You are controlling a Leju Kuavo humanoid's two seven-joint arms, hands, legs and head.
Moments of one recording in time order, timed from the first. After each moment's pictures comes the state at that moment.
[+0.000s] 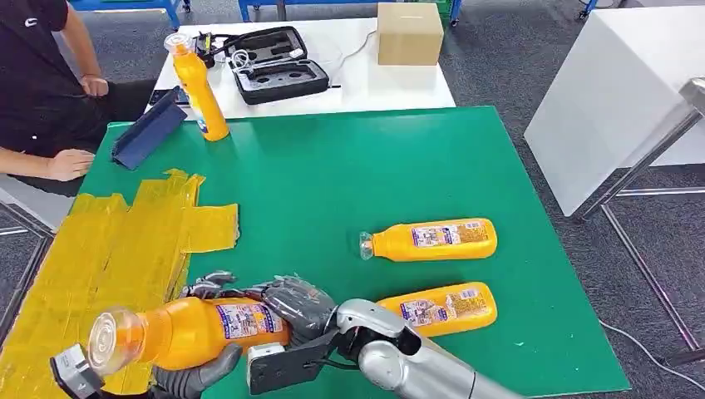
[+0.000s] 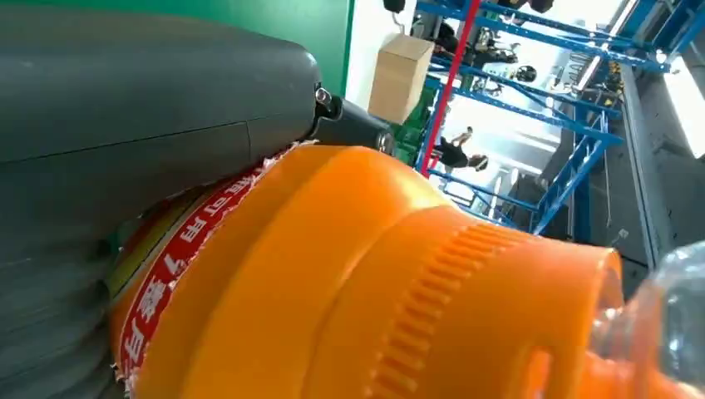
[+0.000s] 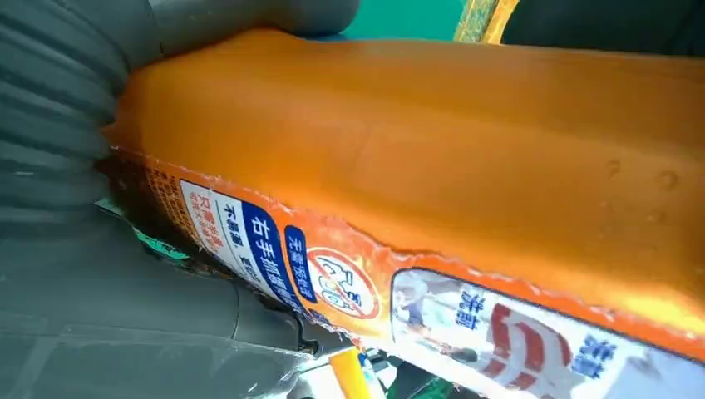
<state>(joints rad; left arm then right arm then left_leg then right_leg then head) 0.30 -0.09 -0.27 -1.80 0.40 -0.09 -0.32 -0.39 -0.03 1.04 -1.43 0.42 0.12 -0.11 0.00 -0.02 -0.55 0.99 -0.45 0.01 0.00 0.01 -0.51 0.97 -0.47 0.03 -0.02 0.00</state>
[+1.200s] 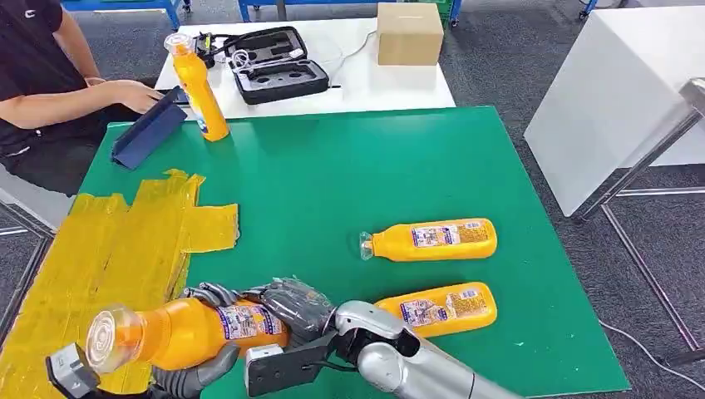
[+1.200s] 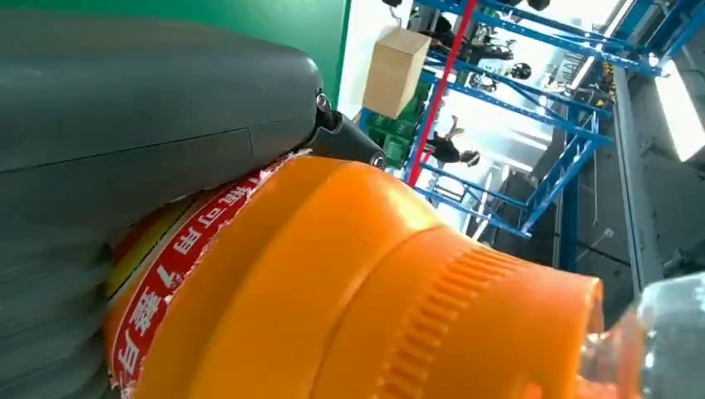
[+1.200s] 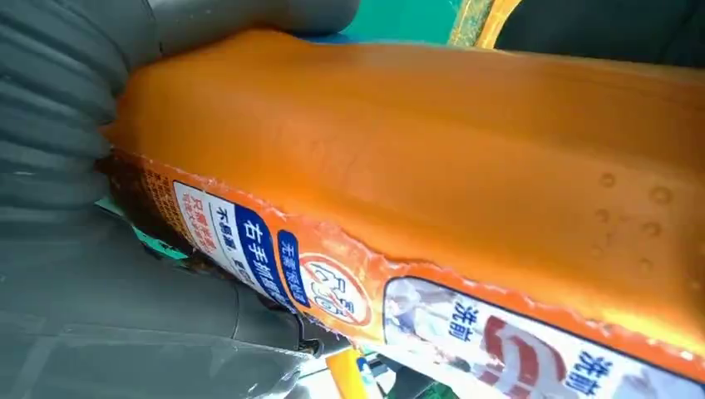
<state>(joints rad) 0.29 -0.11 -0.25 -1.80 0.42 -0.13 -0.33 -0.38 -0.03 1.04 -1.43 0.40 0.11 -0.09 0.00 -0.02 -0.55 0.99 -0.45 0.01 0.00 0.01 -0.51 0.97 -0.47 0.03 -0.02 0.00</state>
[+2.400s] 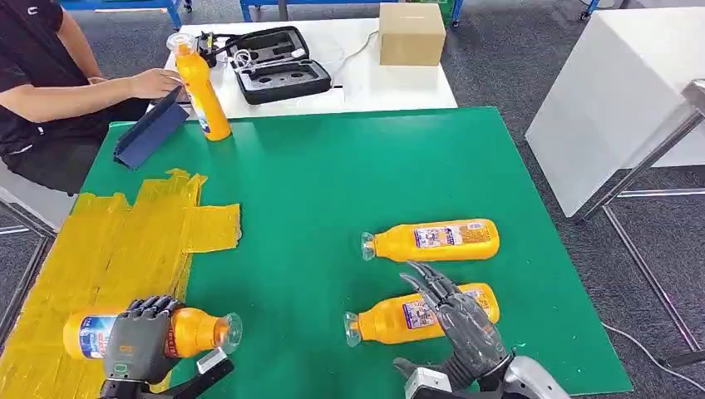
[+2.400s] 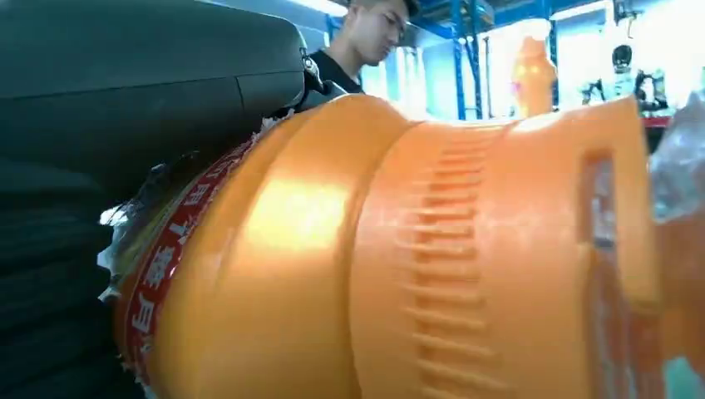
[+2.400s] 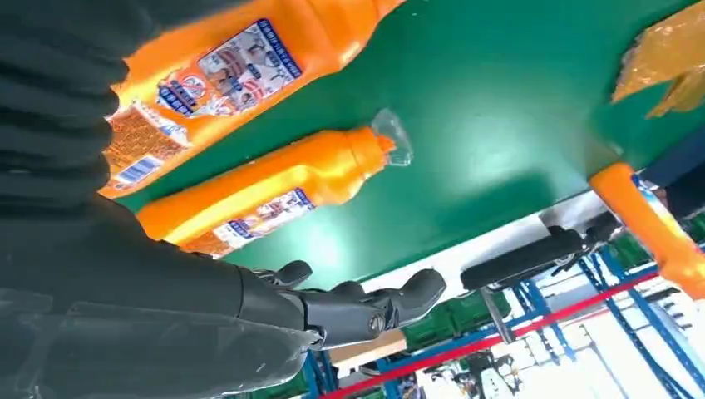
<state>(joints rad) 0.26 0.03 -0.01 -1.60 -1.40 0.49 -0.05 0.24 -0.44 0.48 -2.02 0.66 -0.11 -0.04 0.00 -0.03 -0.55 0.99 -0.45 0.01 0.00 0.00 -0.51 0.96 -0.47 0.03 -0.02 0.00</state>
